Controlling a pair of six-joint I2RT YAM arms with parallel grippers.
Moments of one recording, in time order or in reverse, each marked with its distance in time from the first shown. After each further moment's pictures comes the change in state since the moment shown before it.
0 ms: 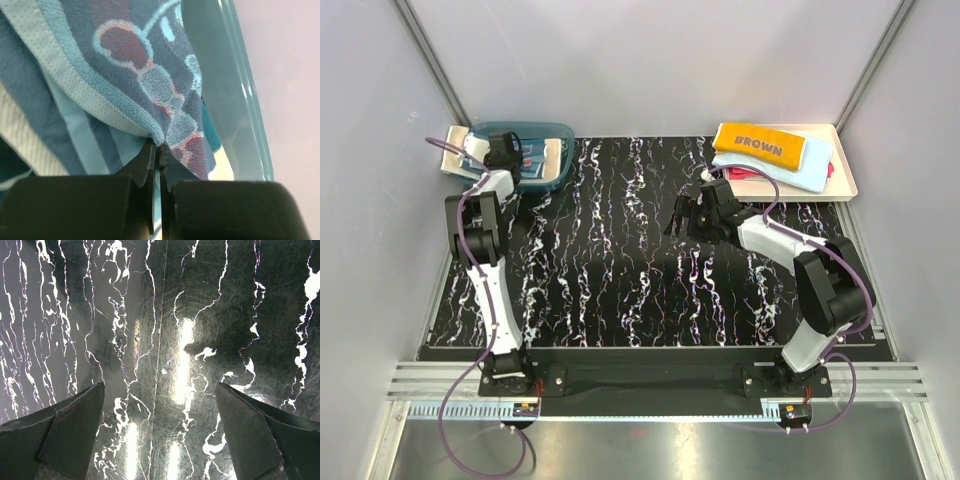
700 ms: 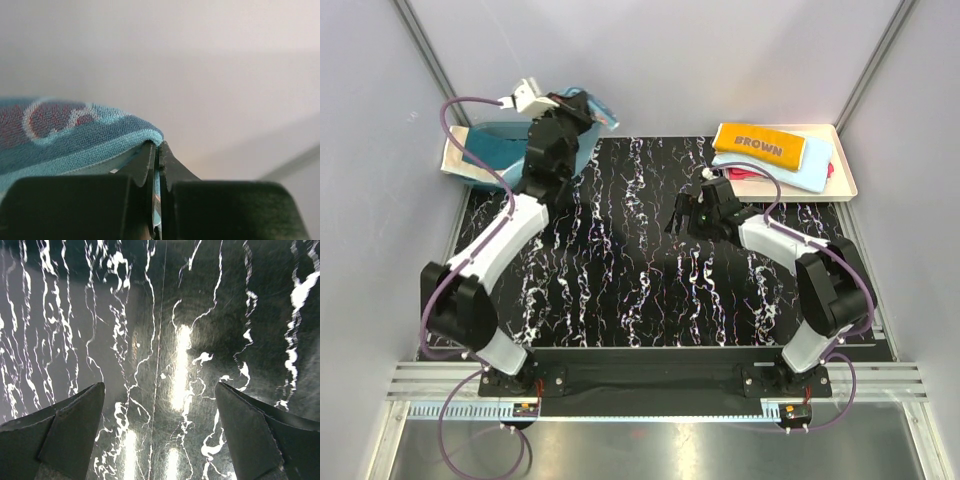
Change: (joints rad) left arm -0.511 -0.752 -0.388 0.369 -0.069 0.372; right arm 0.000 -0.006 0.008 -0.001 0.027 -0.002
